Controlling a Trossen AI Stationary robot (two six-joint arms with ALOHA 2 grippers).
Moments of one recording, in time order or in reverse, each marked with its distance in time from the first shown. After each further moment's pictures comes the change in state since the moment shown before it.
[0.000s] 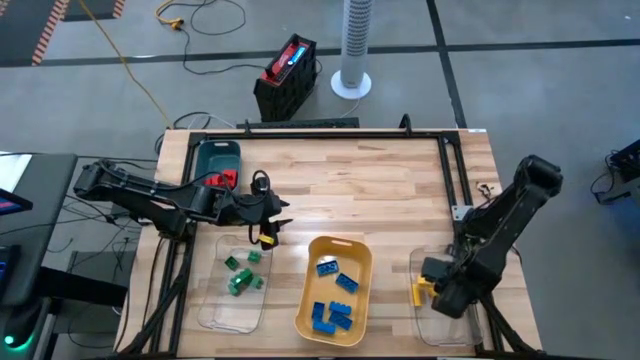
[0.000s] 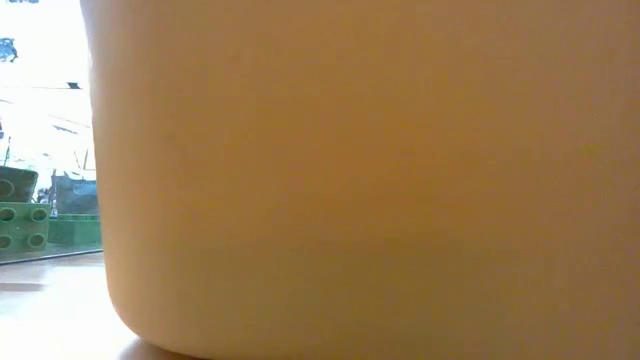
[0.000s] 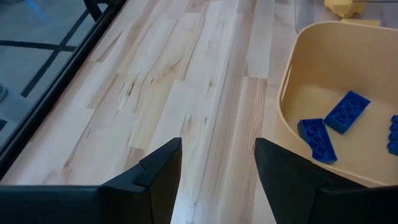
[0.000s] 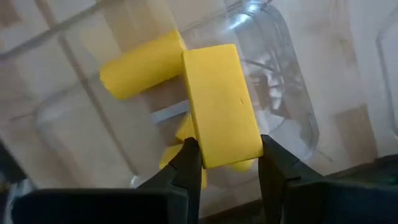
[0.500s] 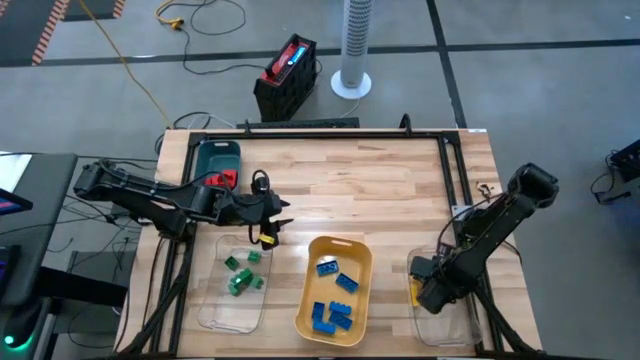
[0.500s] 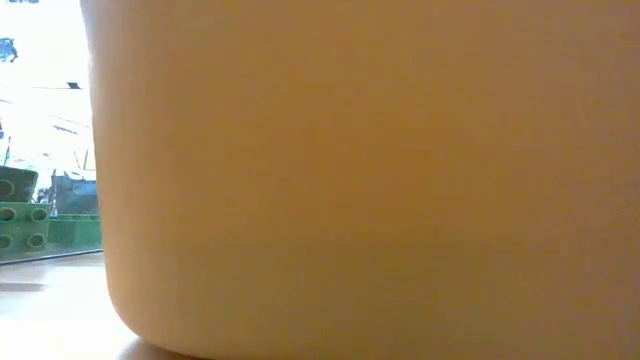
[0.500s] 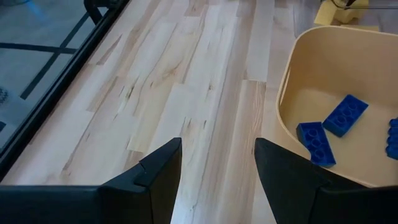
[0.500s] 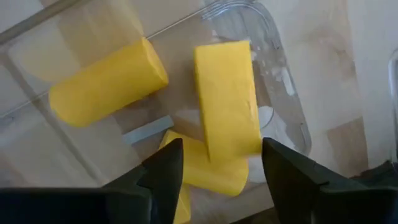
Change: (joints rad) left arm 0.000 0.000 0.000 0.013 0.000 0.002; right arm -0.113 0.131 0.000 0.015 -0.049 -0.105
